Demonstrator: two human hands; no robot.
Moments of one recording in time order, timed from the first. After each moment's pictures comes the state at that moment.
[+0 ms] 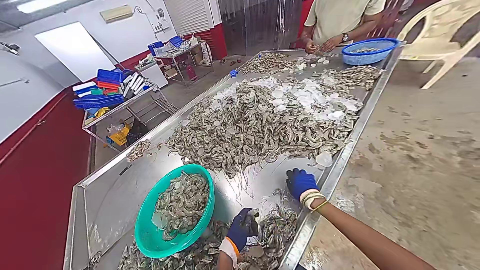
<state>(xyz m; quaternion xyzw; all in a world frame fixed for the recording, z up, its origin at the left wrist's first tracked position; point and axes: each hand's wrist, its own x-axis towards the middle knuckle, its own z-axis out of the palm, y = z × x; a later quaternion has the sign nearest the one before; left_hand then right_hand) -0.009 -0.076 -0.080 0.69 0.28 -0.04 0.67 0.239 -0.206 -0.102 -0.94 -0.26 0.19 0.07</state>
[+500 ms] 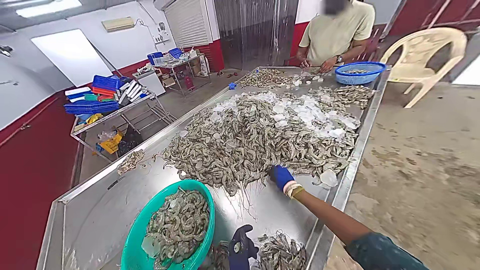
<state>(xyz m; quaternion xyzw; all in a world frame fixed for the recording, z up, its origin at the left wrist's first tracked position) -0.002 -0.071 -0.115 0.59 0.36 0.18 0.70 0.327 -0.108 -0.133 -0.93 -0.31 0.17 0.12</state>
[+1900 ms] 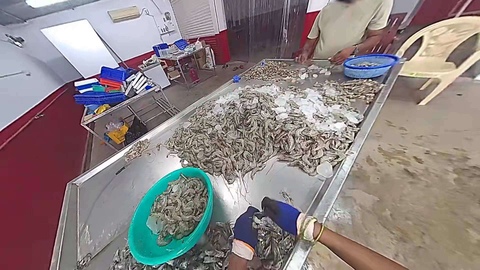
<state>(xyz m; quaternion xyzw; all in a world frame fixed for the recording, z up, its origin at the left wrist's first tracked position) 0.033 -0.083 -0.096 0.87 0.29 -0.06 0.39 0.174 -0.193 -0.062 -0.80 -0.44 0.37 0.18</state>
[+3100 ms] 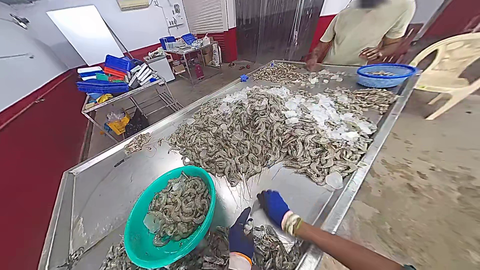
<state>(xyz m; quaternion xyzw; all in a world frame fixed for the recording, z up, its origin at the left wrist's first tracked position) 0.015 -0.077 -0.103 0.78 0.37 0.10 0.49 0.200 -0.128 -0.134 -0.85 -0.49 0.19 0.02</state>
